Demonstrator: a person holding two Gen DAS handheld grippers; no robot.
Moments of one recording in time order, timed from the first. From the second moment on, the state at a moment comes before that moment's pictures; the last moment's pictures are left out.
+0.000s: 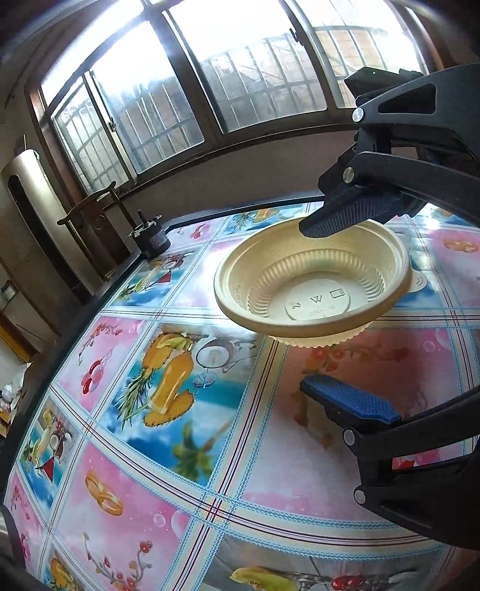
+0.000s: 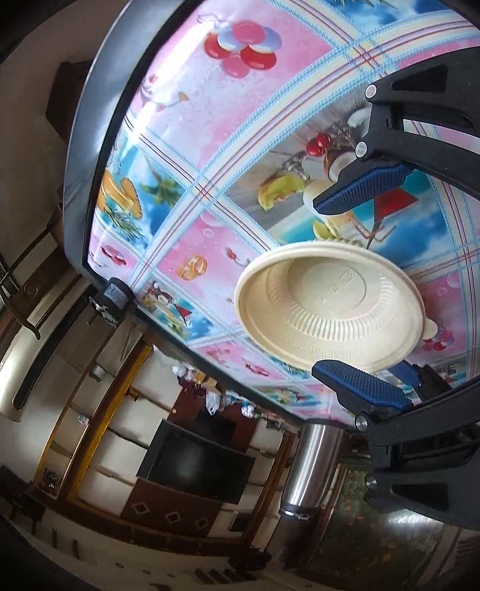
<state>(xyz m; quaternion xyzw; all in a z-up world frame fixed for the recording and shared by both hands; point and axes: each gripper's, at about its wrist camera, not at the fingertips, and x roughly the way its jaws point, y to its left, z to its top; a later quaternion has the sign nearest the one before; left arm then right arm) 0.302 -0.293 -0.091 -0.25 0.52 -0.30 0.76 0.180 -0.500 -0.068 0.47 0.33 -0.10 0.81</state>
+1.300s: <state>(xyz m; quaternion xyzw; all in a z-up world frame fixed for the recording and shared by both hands) 0.303 -0.288 -0.096 -0.23 0.51 -0.29 0.77 0.179 -0.500 -0.072 0.46 0.34 -0.14 0.81</state>
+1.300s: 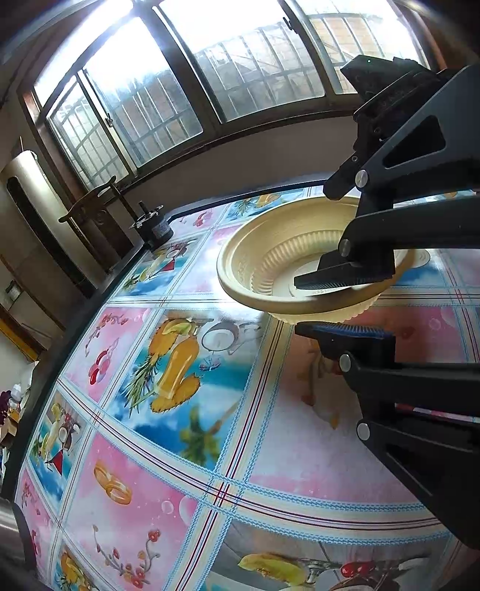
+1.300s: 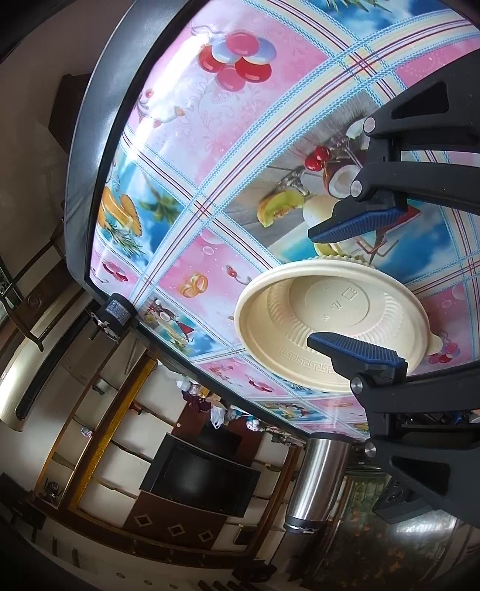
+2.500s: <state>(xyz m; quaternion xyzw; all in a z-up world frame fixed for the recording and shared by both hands) 0.299 -0.277 -0.093 -0.22 0.52 -0.28 0.78 0.179 -0.493 -0.071 0.43 0.35 -0.16 0.81</state>
